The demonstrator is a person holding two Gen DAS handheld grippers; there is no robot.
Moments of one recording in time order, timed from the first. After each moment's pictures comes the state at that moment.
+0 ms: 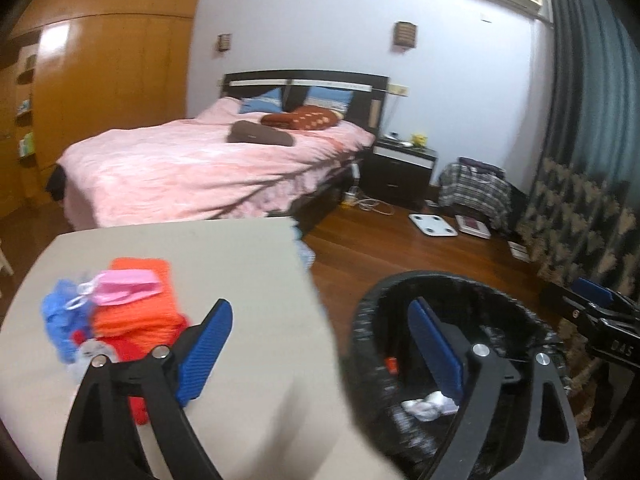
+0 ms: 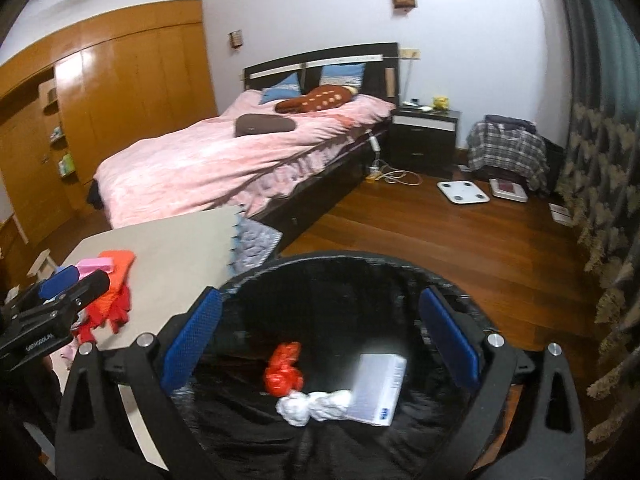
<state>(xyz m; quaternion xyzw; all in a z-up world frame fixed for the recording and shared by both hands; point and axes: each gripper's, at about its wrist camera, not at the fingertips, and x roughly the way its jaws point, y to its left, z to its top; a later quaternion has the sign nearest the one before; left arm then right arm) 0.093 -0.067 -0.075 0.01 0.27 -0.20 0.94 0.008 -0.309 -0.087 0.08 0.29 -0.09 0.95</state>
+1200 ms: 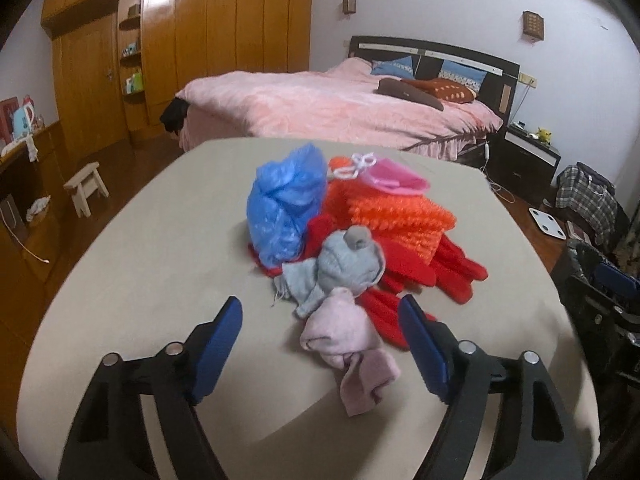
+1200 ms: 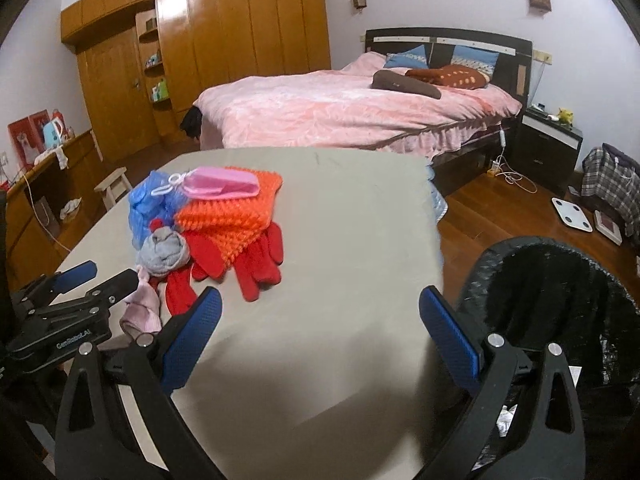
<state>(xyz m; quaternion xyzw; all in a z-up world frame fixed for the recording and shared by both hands) 0.098 0.114 -0.151 -0.02 0.35 0.00 0.94 0.089 -0.113 -0.146 0.01 0.34 0.09 0.93</state>
